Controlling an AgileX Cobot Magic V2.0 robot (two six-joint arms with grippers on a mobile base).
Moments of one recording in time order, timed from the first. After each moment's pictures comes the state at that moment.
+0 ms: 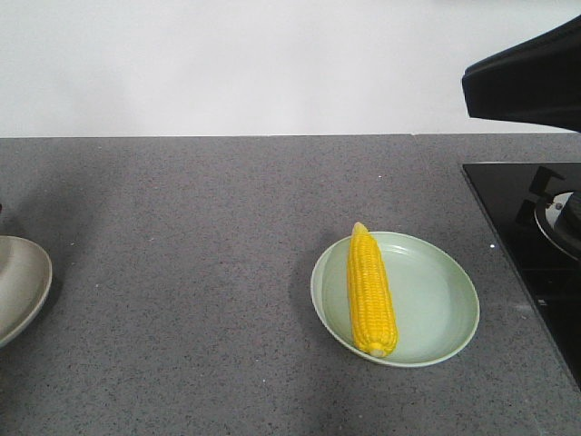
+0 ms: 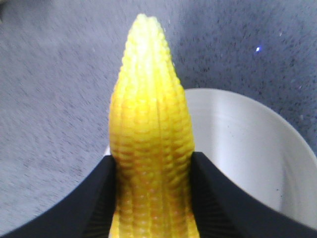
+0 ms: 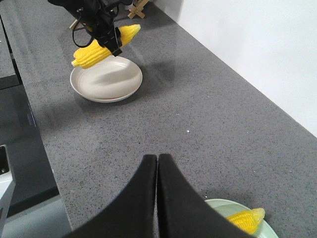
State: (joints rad) left arm 0.02 1.46 -1.19 0.41 0.91 -0.11; right arm 0.15 1.09 -1.52 0.81 1.27 -0.81
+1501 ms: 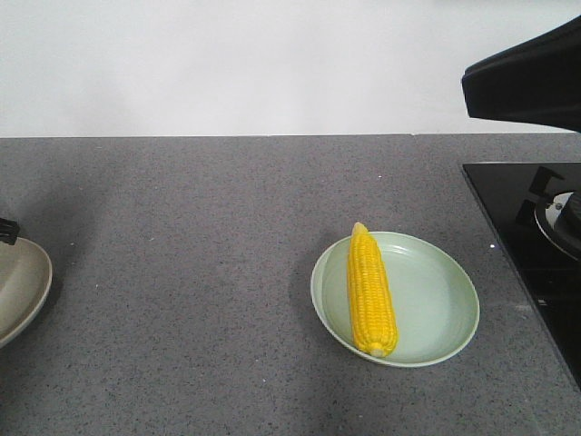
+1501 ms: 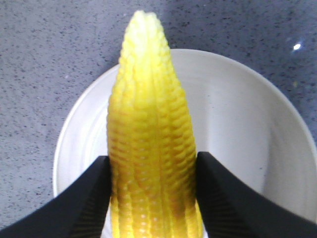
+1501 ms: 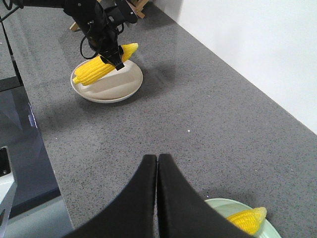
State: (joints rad) left arm 0.03 1.53 -1.19 0.32 0.96 -0.10; right arm 0.15 1.09 -1.52 0.81 1.27 -0.80
